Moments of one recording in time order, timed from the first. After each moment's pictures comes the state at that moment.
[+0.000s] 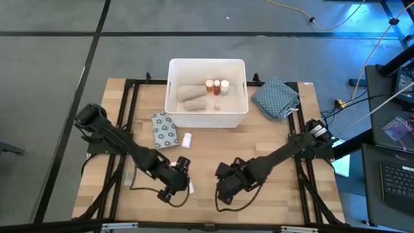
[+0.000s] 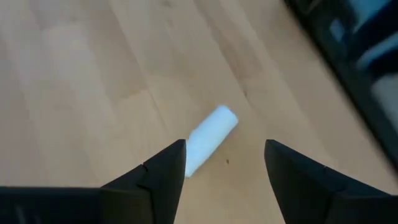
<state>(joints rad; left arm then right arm) -0.55 1.62 1.18 -0.59 -0.10 -0.08 0.53 1.93 1.63 -0.92 0.18 1.00</state>
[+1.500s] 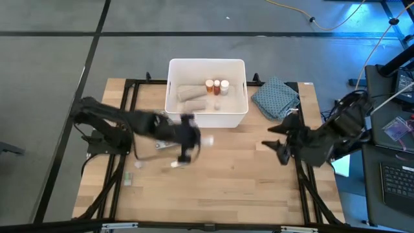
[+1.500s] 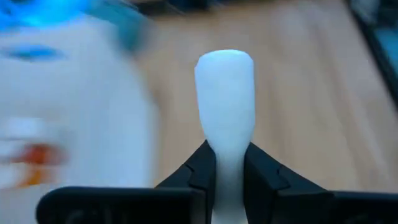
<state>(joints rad) -0.23 1.49 1.49 -0.76 -0.28 -0.07 0.70 1.24 1.63 -1.34 0.74 1.08</state>
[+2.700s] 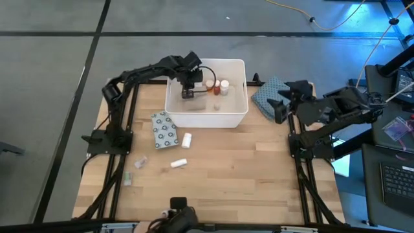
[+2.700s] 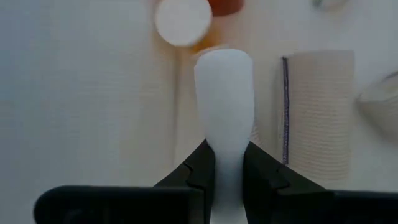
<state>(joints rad) 0.68 1.92 1.63 -0.87 -0.03 0.61 0.30 1.12 1.63 -1.37 0.86 0.91</state>
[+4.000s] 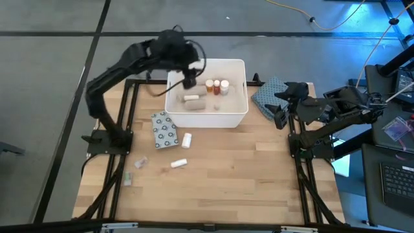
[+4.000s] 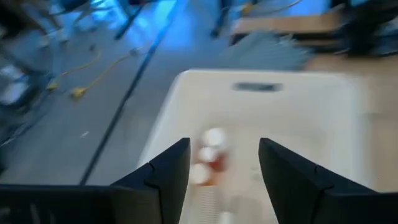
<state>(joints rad) 0.43 1.67 2.14 -1.06 -0.08 0.27 0.29 1.12 1.63 -1.32 0.75 0.70</state>
